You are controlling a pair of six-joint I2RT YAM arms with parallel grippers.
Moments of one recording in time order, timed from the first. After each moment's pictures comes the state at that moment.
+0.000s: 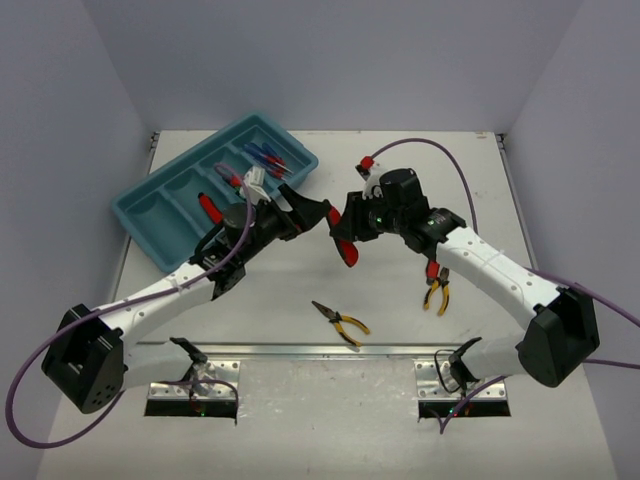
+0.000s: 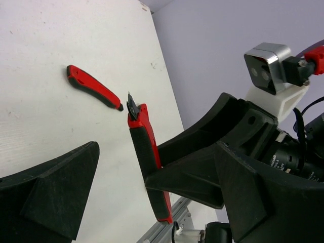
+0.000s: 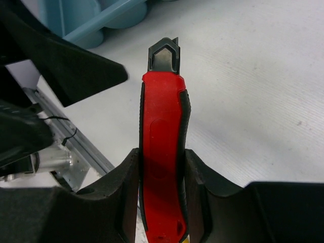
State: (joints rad) left arm -0.59 1.16 0.69 0.36 0.06 -0.97; right arm 0.59 1.35 1.04 -0.28 -0.28 0.42
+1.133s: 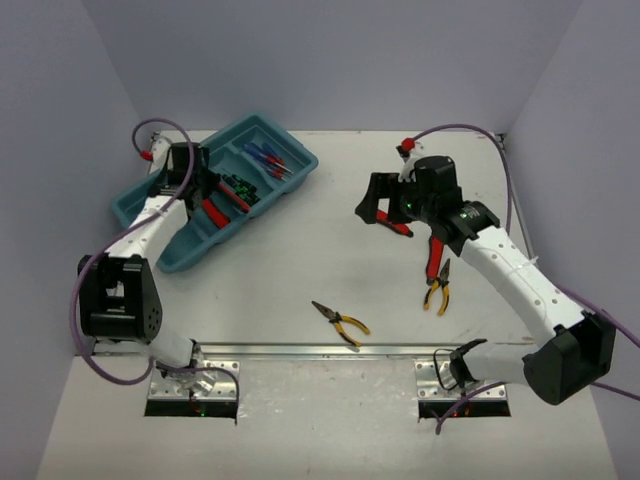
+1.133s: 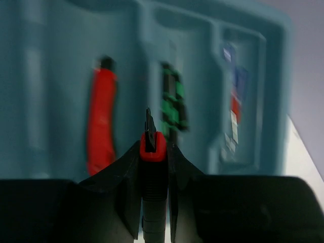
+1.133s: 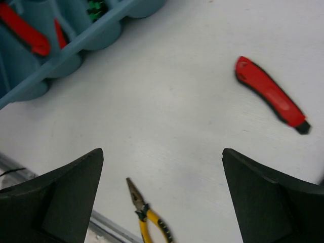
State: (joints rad) left arm -0.01 1.52 1.13 -0.23 -0.24 -0.90; right arm 0.44 1.26 1.10 -0.42 -0.11 0.36
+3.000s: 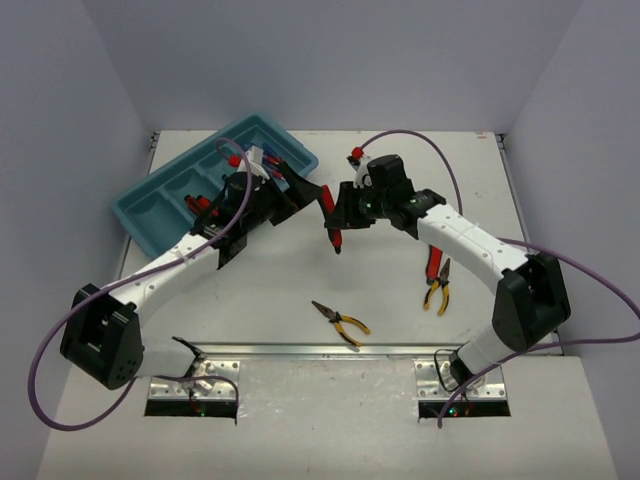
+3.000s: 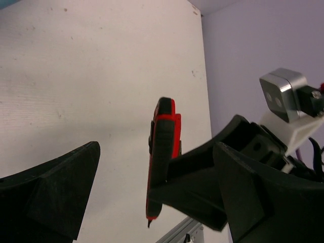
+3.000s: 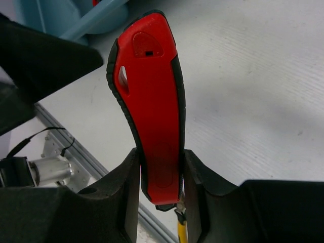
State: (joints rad) left arm -0.47 1.31 0.91 0.09 0.09 -0.95; right arm 0.54 1.56 1.18 -0.31 -0.33 0.45
